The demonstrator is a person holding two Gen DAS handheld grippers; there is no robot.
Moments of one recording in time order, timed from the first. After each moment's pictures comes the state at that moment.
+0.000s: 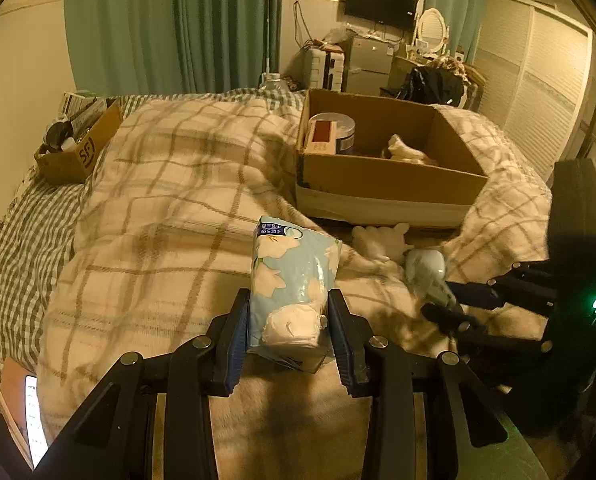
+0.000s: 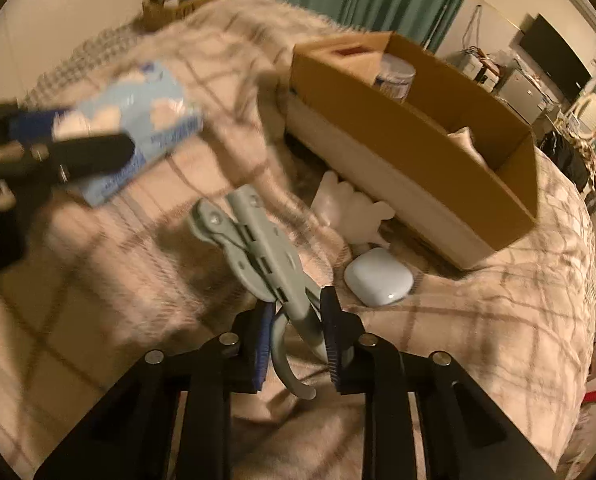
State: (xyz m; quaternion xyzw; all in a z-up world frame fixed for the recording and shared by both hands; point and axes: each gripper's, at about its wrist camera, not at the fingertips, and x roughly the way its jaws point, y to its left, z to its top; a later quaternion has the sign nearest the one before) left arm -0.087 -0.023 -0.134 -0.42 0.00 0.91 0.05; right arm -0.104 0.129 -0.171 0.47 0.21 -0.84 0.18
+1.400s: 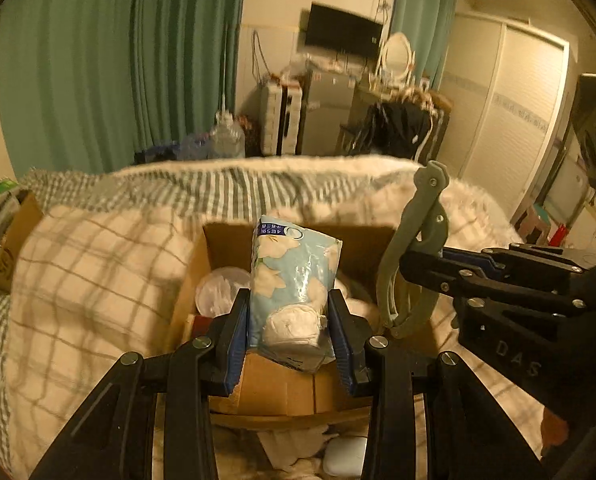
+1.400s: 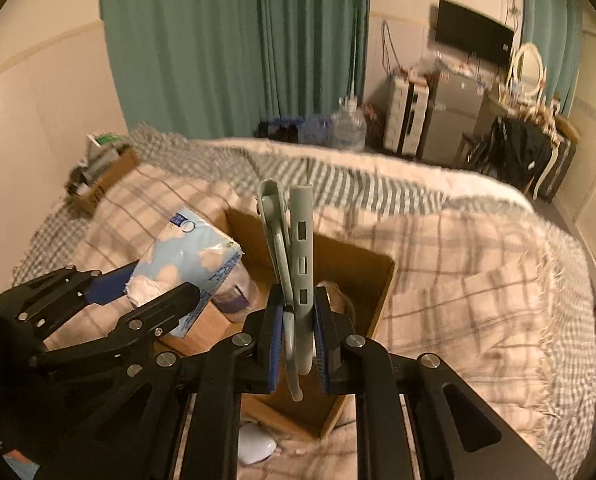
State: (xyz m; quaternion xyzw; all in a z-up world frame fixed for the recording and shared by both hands) left arm -0.265 0.073 -0.086 -0.37 -0.01 0.92 0.12; right arm -0.282 0.218 -0.060 0.41 0.05 -0.90 0.13
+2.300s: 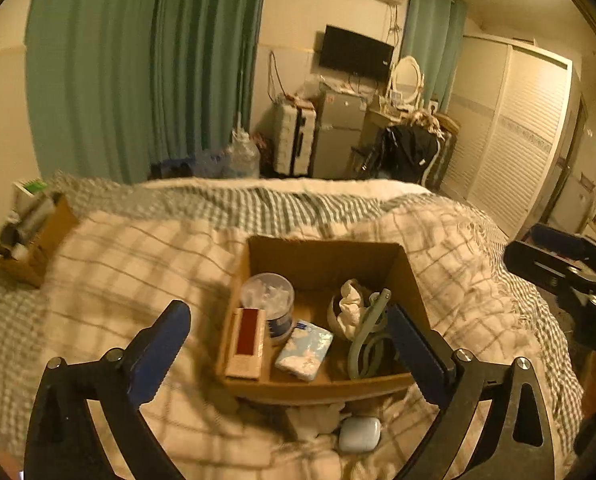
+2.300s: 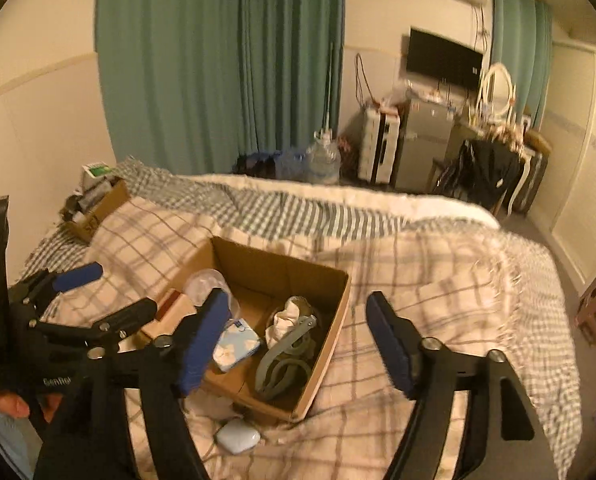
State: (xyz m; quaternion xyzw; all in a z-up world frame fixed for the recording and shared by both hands) left arm -0.205 0.027 -0.028 -0.33 -0.02 0.94 0.09; right arm -0.191 0.245 0.021 0.31 0.06 -0.94 0.09
